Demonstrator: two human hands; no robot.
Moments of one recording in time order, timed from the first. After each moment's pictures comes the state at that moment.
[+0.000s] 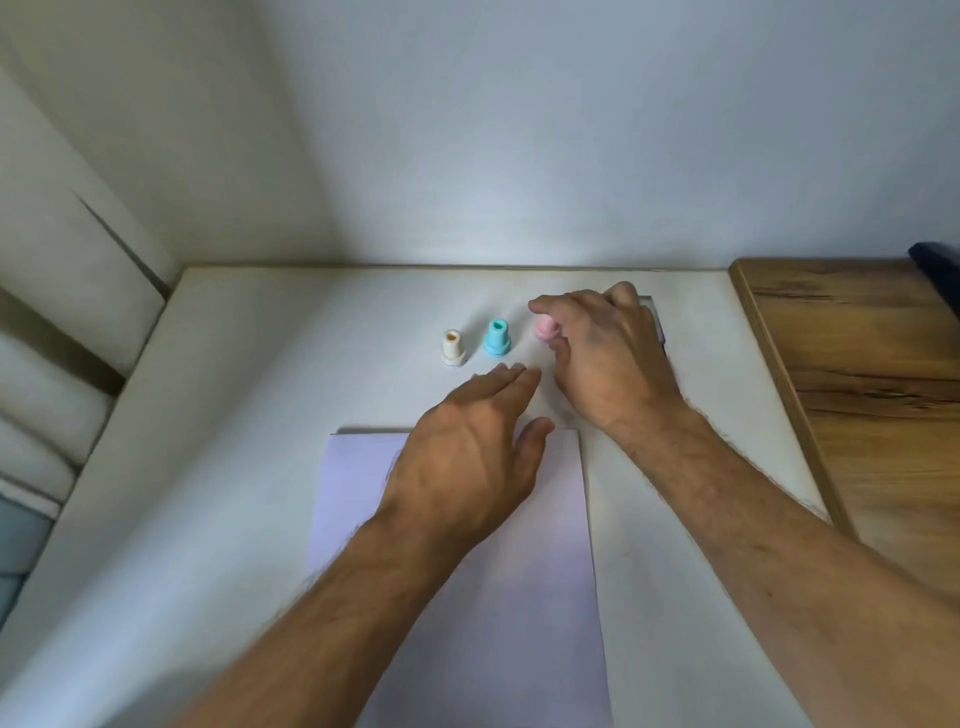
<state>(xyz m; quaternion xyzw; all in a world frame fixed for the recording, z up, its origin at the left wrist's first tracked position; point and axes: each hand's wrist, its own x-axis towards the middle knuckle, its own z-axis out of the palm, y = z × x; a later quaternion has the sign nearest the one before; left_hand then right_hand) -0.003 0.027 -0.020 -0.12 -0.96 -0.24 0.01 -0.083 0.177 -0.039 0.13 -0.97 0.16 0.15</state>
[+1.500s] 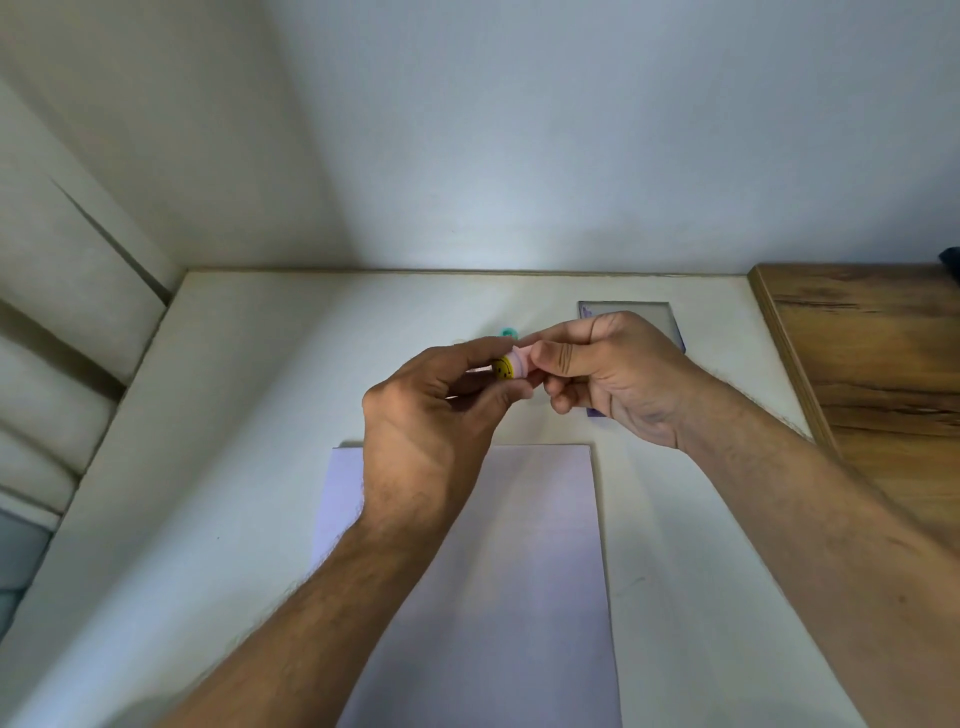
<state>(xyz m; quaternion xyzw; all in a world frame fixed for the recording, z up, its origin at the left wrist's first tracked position) -0.016 0.016 -0.003 0.06 -0.80 -0.59 0.11 -0.084 0.177 -0.004 -0.02 -0.65 0.71 -0.26</state>
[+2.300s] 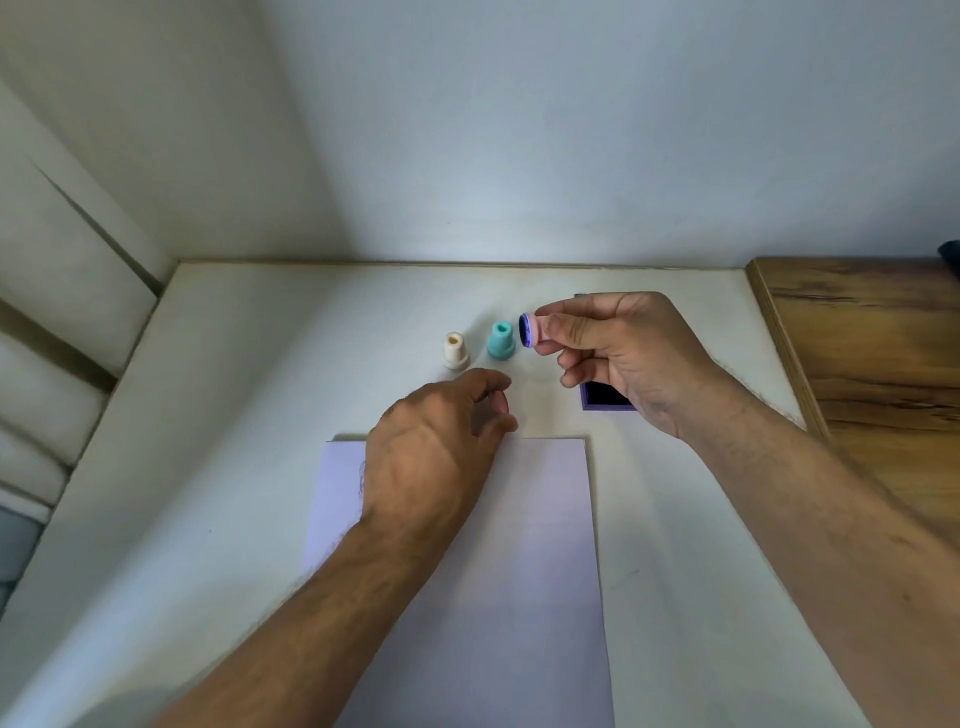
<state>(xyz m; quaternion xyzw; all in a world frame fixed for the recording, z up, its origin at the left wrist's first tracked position) -0.015 0.014 -0.023 0.04 -0.96 -0.28 0.00 -0.087 0.186 -0.003 -0.06 -0.70 0.69 -0.16</state>
